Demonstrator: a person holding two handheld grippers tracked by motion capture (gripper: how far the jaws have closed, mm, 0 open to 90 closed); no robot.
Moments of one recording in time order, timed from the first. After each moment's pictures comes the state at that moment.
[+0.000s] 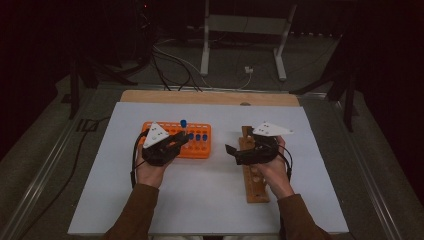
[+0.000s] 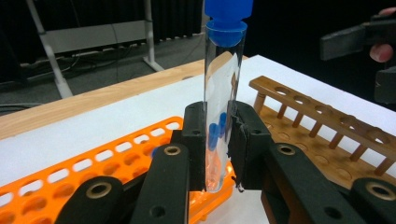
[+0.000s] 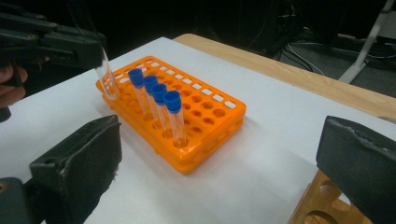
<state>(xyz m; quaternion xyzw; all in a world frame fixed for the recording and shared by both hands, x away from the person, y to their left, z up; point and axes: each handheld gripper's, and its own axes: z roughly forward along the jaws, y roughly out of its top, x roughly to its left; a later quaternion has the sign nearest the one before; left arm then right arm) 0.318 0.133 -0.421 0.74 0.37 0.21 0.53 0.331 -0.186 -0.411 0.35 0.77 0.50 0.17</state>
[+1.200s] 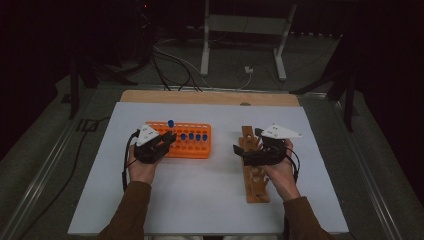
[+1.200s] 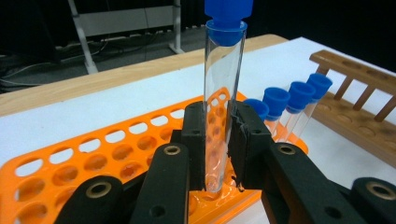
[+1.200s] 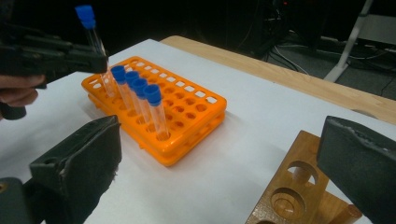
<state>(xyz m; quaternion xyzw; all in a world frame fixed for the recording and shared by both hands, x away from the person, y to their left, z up) 0.342 0.157 -0.460 0.73 0.40 0.23 0.50 0.326 -0.205 -0.414 0.37 0.76 0.50 0.19</state>
